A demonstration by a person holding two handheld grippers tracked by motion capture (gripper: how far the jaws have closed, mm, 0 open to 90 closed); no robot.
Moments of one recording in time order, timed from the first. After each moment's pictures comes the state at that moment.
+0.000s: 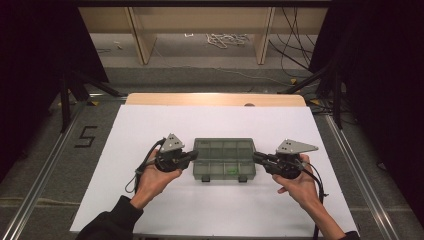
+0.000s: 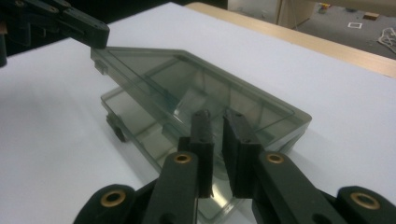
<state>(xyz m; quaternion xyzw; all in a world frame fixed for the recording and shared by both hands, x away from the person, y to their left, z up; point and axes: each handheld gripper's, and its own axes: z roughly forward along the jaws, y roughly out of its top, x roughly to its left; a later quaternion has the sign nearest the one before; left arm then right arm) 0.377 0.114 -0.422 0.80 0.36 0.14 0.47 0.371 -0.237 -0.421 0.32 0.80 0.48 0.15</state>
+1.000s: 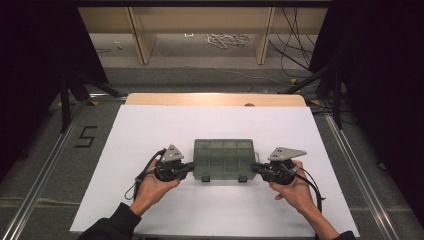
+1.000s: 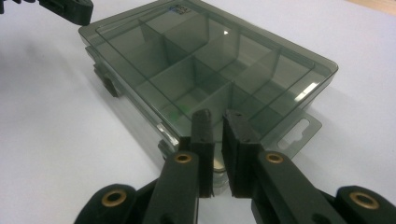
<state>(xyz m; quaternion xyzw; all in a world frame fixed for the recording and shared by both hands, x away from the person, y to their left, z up) 0.371 0.119 -0.451 0.82 0.35 0.12 0.43 0.371 -0.232 -0.450 0.33 0.83 0.43 0.14</state>
